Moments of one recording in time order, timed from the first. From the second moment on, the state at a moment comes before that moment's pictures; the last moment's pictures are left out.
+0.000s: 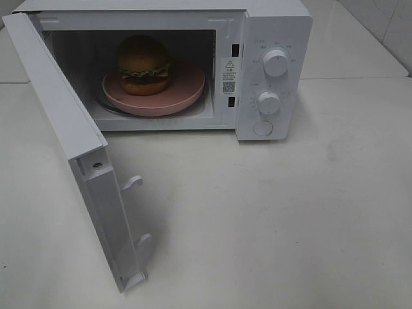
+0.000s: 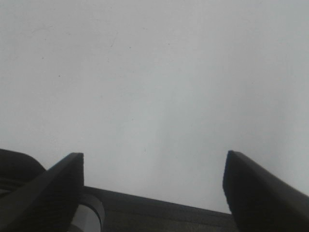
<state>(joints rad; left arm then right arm) 0.04 0.00 -0.50 -0.20 1.03 0.11 0.23 0.74 -0.69 -0.13 1.03 0.05</state>
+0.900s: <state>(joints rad) 0.04 0.00 -0.50 -0.20 1.03 0.11 0.08 0.08 -0.51 -0.12 1.03 0.08</state>
